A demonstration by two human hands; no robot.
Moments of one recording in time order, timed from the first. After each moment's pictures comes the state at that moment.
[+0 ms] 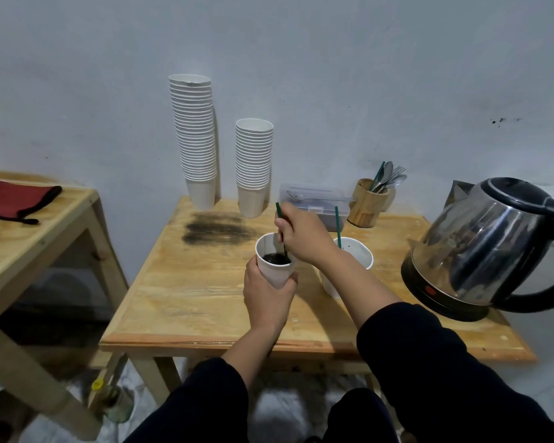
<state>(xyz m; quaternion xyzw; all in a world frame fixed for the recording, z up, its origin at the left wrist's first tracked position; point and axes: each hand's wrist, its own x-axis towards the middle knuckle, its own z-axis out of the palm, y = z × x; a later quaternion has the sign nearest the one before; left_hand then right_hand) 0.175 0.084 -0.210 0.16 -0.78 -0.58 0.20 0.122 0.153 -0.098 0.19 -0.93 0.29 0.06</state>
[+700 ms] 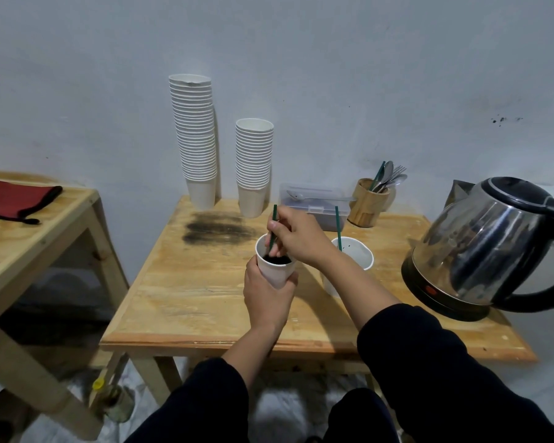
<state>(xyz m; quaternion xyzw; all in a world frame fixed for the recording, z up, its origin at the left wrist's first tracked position) 0.176 0.084 -0.210 0.15 -0.77 -0.59 0.19 0.133 0.149 -0.094 0.20 -0.88 0.44 -0.01</state>
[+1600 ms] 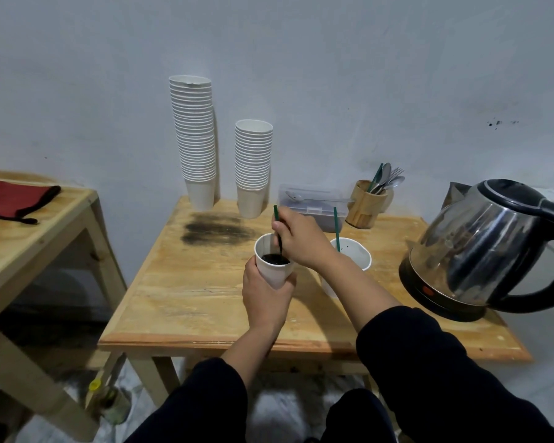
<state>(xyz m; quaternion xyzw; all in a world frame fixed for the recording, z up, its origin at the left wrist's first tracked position) 0.175 0.084 -0.212 0.16 -0.77 -0.59 0.19 0.131 0.152 -0.097 0.21 -0.92 0.32 0.05</state>
